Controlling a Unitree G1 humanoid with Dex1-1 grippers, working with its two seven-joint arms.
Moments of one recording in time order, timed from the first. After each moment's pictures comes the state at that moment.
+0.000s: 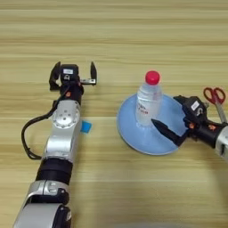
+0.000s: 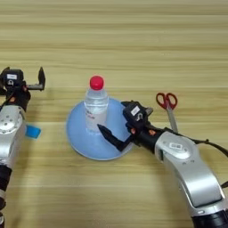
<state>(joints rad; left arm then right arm) -0.35 0.04 0.08 0.35 0.03 -0.13 0.08 0.00 -0.42 0.15 -0.38 0.20 0.44 0.55</state>
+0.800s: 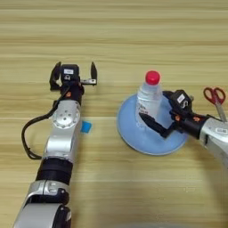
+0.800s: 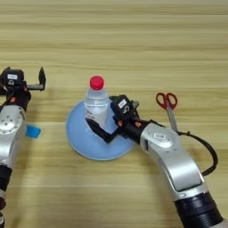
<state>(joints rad) -0.35 0.04 0.07 0.36 0.03 -0.13 0.08 -0.13 -0.33 0.20 -0.22 0.18 0.39 0.55</state>
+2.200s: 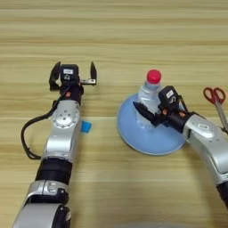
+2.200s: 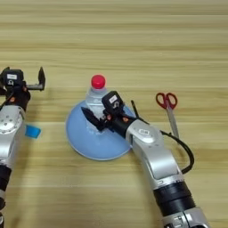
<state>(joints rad) -0.35 0.05 0.07 0.36 0.03 -0.13 0.08 -0.19 -0.19 0.19 -0.01 0.15 0.23 0.51</state>
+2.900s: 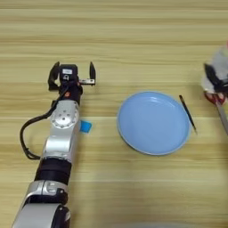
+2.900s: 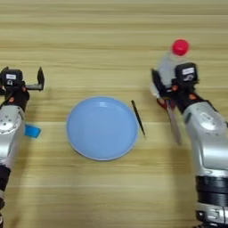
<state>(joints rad) -0.35 0.05 0.07 0.35 0.03 -0.13 0.09 -0.22 -0.36 -0.25 -0.07 0.18 0.25 0.29</state>
